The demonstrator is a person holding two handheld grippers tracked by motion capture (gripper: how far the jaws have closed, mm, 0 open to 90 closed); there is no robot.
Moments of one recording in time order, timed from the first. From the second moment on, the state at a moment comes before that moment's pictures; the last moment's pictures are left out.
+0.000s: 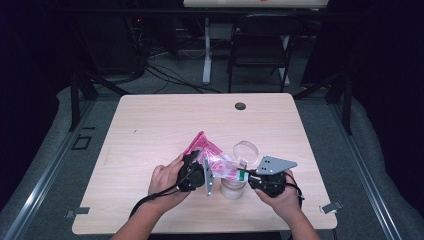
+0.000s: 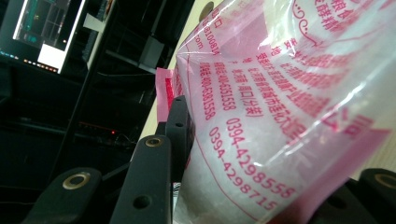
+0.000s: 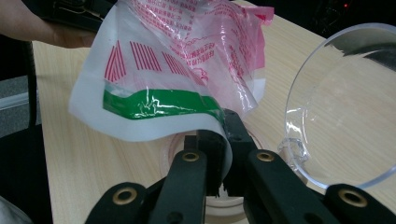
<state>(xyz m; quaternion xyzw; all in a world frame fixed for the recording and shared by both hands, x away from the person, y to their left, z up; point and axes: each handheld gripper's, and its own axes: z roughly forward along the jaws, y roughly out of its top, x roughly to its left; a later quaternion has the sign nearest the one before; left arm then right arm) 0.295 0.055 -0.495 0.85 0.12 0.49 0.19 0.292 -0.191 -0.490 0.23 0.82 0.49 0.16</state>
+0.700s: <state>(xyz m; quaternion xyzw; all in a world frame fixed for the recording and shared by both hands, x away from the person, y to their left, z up) 0.298 0.061 -0.512 0.85 0.16 0.44 0.22 0.292 -0.187 -0.491 0.23 0.83 0.49 0.16</state>
